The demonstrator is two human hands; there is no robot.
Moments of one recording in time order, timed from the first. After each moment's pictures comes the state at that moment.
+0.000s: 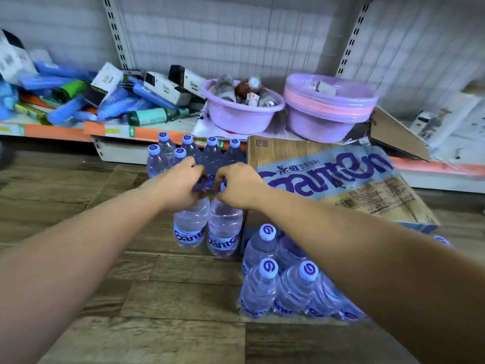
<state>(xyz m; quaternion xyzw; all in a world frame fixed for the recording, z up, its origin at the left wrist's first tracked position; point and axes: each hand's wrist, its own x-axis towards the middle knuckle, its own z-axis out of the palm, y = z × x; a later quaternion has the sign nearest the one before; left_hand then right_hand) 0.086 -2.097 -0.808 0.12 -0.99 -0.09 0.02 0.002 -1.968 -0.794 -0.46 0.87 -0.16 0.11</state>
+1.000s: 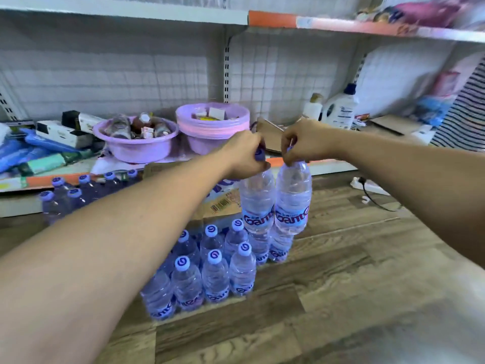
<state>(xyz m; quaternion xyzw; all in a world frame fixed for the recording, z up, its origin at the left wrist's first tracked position) -0.028 -1.765 -0.647 -0.08 -0.98 -0.15 0.10 -0.077 -1.620 -0.613 -0.26 0.96 -0.12 0.05</state>
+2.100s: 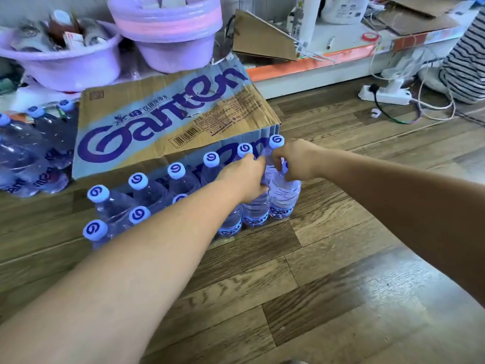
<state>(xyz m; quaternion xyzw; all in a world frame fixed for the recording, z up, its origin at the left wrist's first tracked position) -0.051 -1.706 -0.860 -0.07 -0.99 -0.08 -0.10 -0.110 -1.572 -0.836 -0.28 0.94 -0.01 0.18</state>
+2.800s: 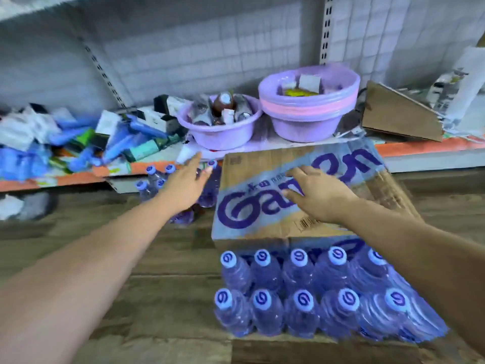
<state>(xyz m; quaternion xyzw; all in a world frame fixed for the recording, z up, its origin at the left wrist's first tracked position) -0.018 -2.012 -0.743 0.27 -0.95 -0.16 0.05 -0.141 -1.781 -0.763 -0.42 0.89 -0.13 0.08</state>
